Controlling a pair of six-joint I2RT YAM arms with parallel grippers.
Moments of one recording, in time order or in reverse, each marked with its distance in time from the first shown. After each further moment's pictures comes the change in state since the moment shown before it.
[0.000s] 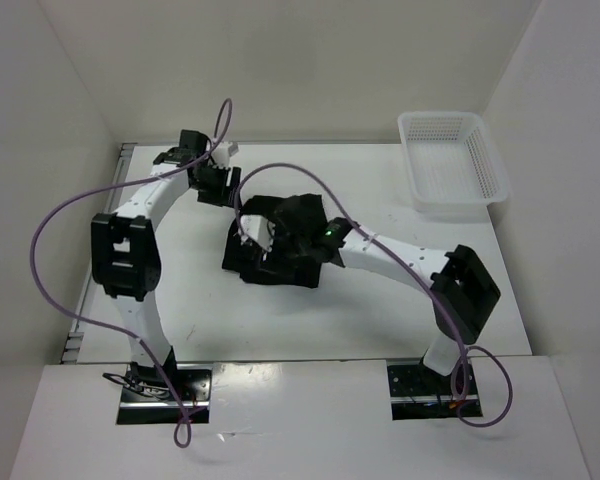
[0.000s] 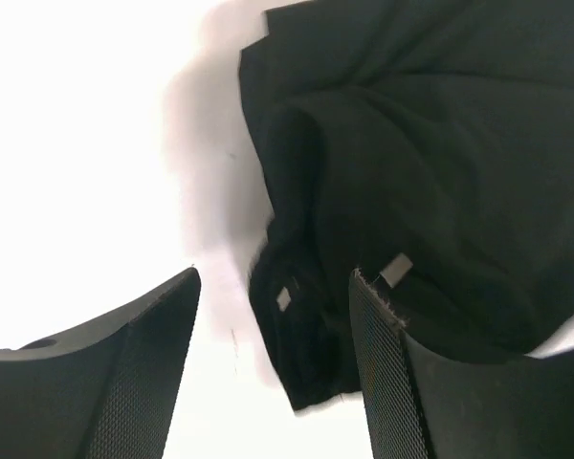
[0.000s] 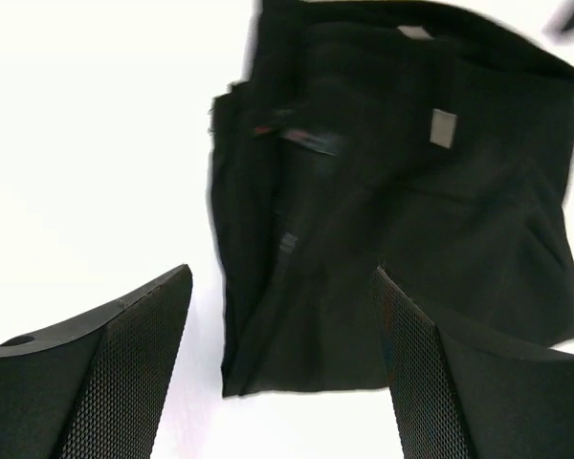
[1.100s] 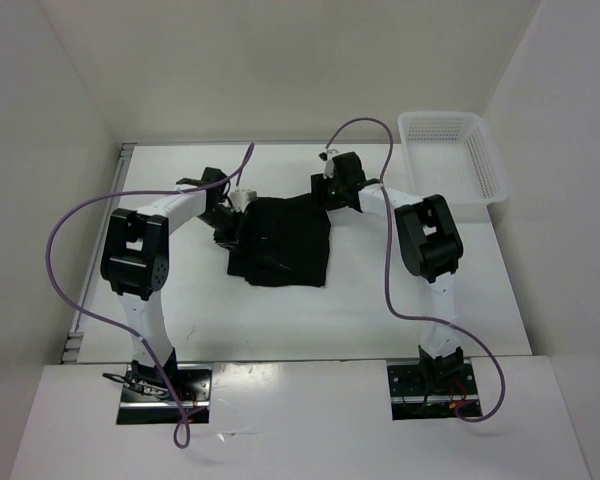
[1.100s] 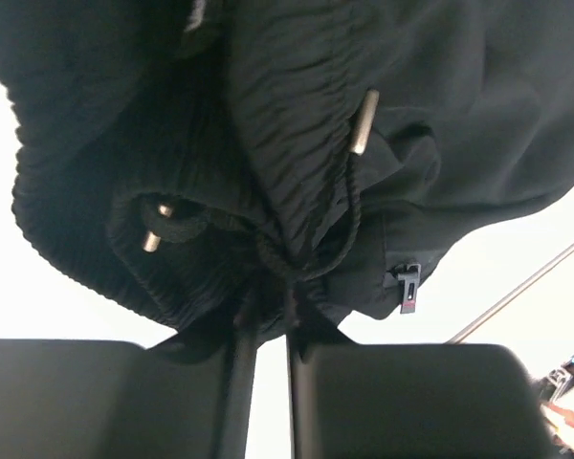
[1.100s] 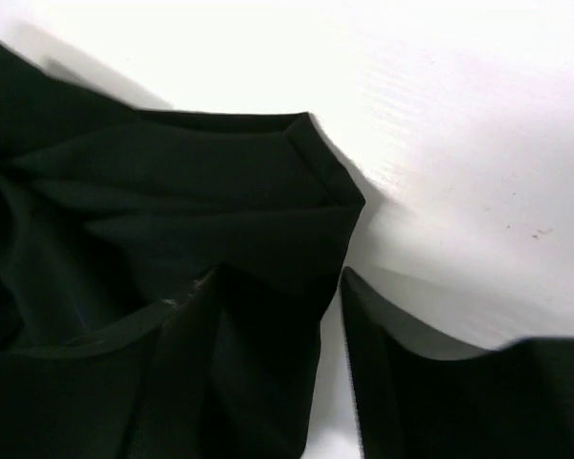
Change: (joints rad) left arm -0.080 -0.019 -0.254 -0.089 0.146 0.000; right arm -0.531 0.444 0.231 0.270 -0.065 0.732
